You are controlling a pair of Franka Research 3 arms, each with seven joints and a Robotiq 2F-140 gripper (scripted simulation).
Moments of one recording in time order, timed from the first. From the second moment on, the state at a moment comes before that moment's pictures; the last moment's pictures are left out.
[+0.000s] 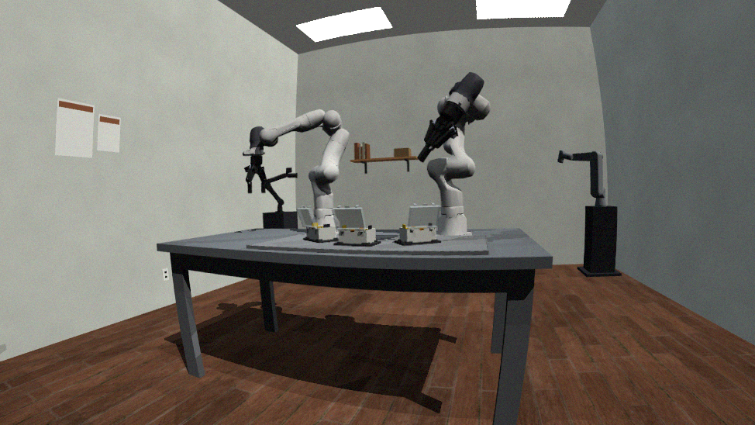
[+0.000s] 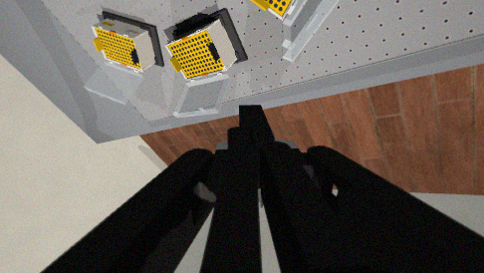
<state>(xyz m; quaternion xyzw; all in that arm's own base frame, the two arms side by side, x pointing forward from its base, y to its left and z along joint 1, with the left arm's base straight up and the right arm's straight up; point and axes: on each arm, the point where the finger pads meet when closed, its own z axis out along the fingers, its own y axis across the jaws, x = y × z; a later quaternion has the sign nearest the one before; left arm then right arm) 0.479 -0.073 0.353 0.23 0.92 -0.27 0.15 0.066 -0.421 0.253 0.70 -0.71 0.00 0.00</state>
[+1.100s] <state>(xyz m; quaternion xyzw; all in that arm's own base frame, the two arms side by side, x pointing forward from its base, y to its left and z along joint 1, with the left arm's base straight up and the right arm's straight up) 0.485 -0.071 0.364 0.03 0.96 -0.26 0.08 0.057 -0.418 0.250 0.69 -0.72 0.00 0.00</state>
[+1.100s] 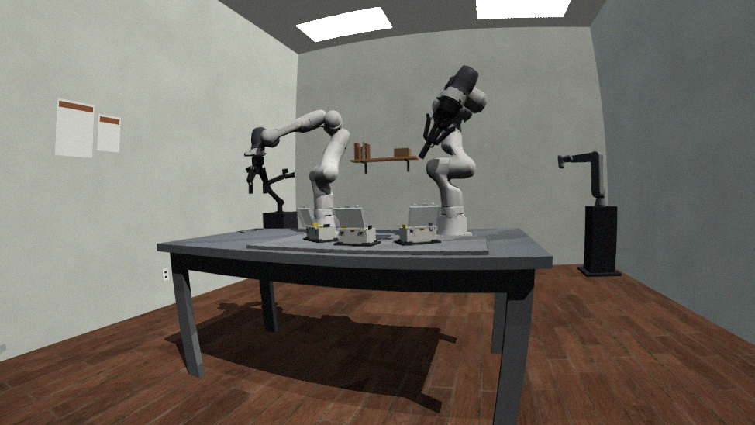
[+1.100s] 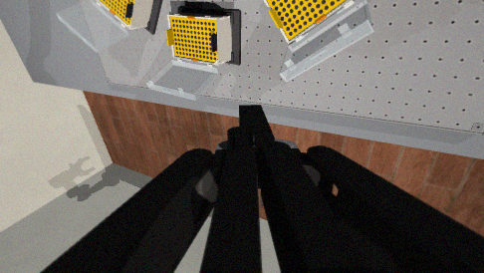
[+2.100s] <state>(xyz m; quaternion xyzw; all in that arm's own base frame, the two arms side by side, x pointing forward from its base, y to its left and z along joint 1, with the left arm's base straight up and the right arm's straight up) 0.487 -0.070 0.371 -0.18 0.95 -0.24 0.01 0.057 -0.418 0.250 0.69 -0.72 0.00 0.00</state>
